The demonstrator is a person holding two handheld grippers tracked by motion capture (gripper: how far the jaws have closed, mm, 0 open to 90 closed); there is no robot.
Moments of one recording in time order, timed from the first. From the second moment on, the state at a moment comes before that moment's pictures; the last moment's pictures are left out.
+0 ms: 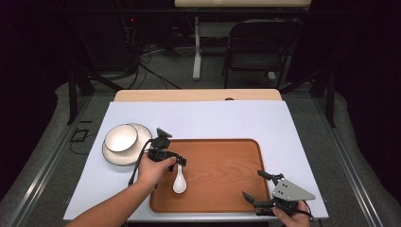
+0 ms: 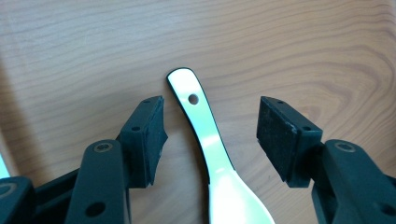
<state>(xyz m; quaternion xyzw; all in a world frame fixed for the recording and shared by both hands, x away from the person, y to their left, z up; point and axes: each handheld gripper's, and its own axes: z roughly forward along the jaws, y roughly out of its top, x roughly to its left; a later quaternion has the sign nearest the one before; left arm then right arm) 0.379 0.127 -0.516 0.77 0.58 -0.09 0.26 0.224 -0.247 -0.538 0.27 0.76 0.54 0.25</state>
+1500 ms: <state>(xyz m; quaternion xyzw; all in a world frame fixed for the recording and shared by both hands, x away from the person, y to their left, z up) 0.321 0.205 -0.469 0.80 0.52 0.08 0.29 0.223 -0.247 -0.538 0.27 0.76 0.54 0.25</state>
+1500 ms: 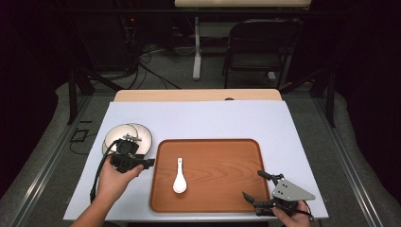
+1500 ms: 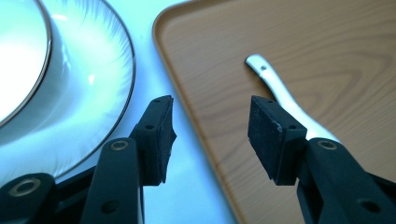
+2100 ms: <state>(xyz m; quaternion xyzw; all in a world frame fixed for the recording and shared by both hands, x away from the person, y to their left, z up) 0.296 0.230 -0.507 0.76 0.57 0.06 0.31 0.224 -0.246 -0.538 0.27 0.76 0.54 0.24</state>
